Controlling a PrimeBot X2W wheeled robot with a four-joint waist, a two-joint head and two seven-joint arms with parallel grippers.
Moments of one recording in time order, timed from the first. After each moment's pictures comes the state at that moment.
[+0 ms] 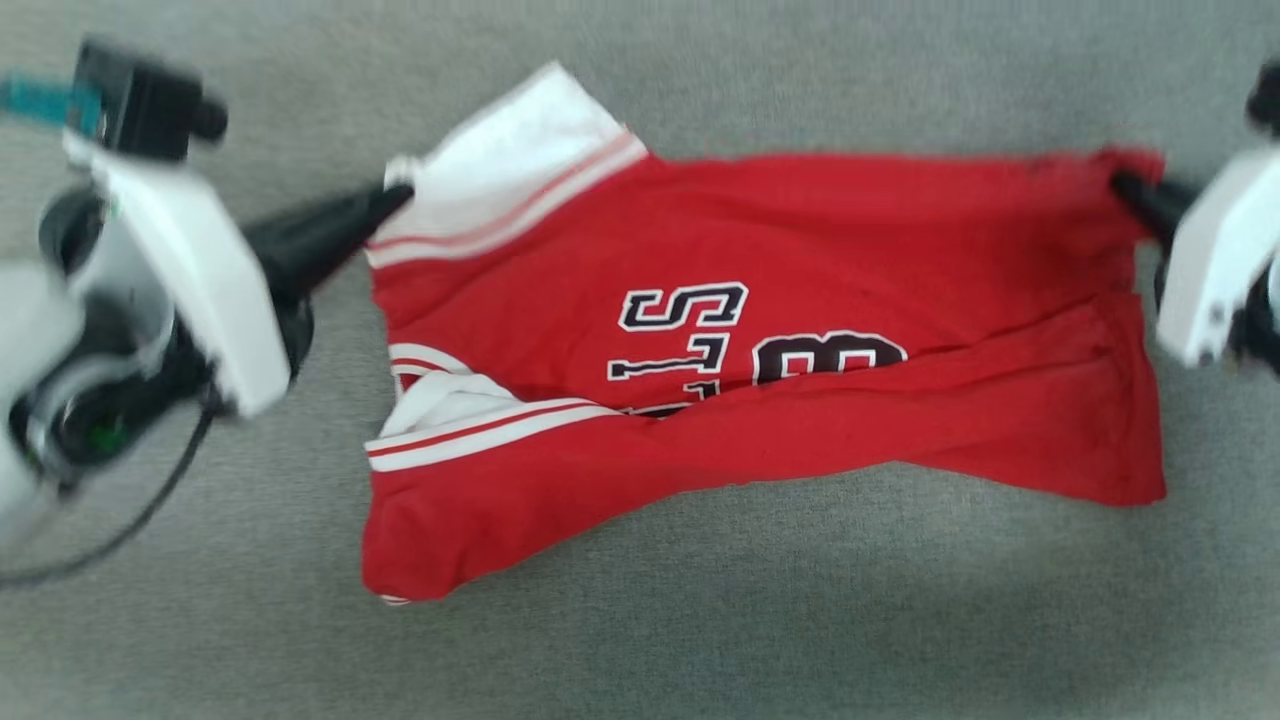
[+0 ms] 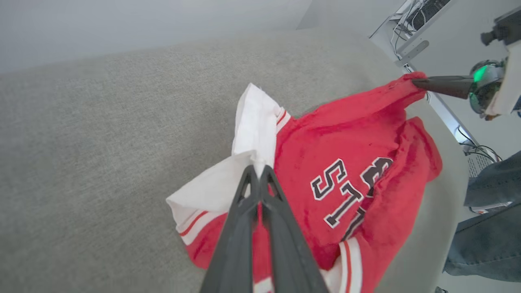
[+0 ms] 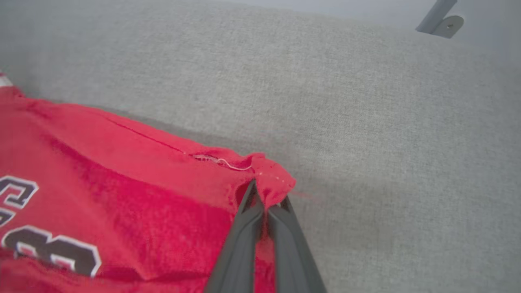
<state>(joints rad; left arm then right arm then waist) -1.19 0.95 -1.27 0.12 -1.50 -0.13 0.09 -0.67 -0.46 0.12 0.19 0.55 0.13 0.71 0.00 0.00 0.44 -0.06</state>
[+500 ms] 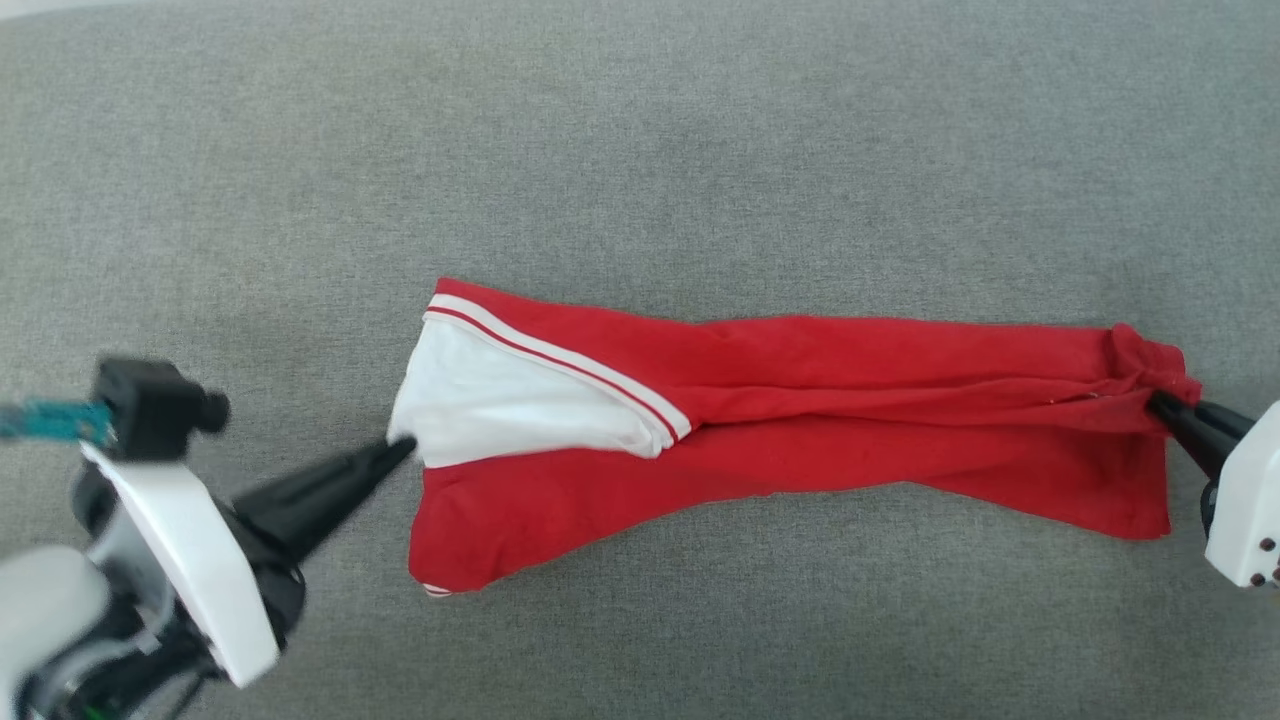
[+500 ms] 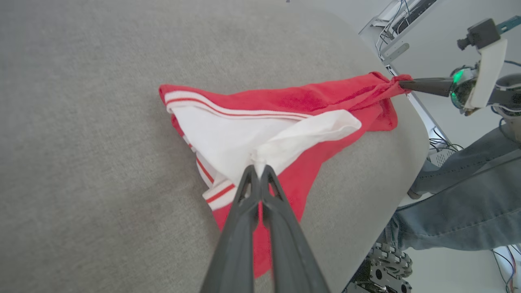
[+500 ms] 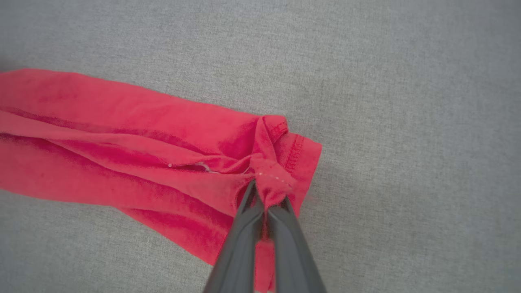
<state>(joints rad) -0.81 1.14 -1.28 -0.16 -1.45 -0.13 -0.13 -0.19 -0.52 -0.04 -0.12 0.60 0.13 0.76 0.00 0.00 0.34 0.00</state>
